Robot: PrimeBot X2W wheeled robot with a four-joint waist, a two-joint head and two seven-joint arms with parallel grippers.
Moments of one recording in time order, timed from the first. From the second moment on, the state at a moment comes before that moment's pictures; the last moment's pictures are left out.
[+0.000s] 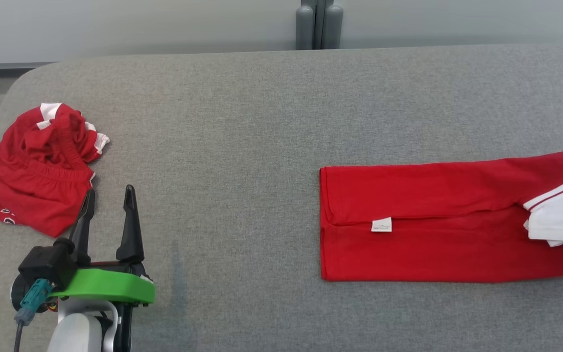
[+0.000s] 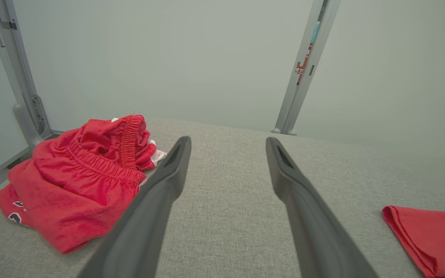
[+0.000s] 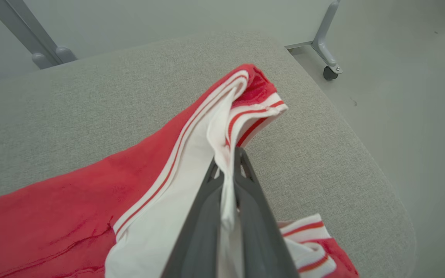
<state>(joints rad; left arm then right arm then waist) -0.16 0.09 -0.02 0.23 -0.32 -0.13 -0.26 -0.31 -0.28 -0.51 0.18 0.12 0.13 0.59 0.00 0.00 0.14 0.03</state>
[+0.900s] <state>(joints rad) -0.15 0.09 -0.08 0.26 -0.33 -0.13 -0.26 -0.39 -0.08 0.21 0.33 0.28 0.13 0.66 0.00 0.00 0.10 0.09</state>
